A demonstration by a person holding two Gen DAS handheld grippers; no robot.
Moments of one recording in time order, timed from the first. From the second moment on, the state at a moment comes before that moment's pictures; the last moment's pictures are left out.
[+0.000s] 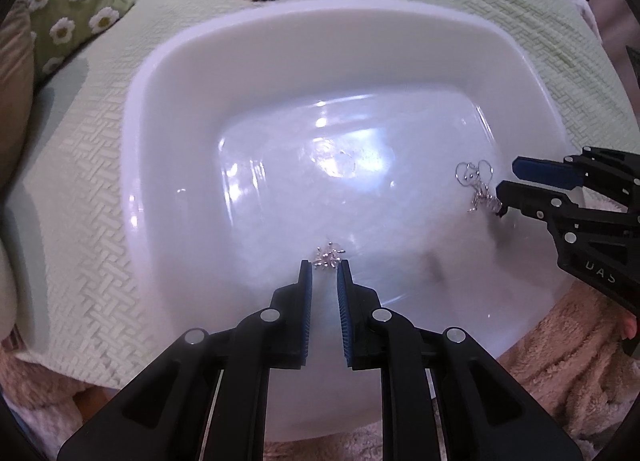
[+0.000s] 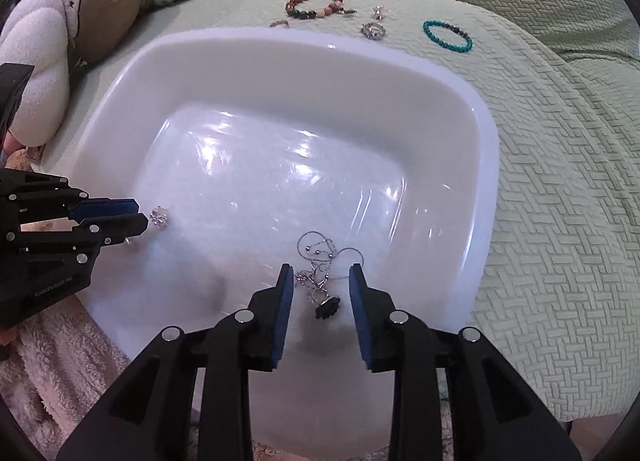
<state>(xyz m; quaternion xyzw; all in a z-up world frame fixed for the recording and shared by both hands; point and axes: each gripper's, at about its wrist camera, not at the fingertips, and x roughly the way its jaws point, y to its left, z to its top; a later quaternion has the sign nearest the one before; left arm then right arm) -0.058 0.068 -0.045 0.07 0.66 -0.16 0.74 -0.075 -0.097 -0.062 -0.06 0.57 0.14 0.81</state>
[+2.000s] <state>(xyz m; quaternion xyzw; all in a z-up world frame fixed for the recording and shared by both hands) 0.174 0.041 -0.072 0.07 0.66 -0.09 0.74 0.132 -0.151 -0.035 0.03 0.56 0.08 0.82</state>
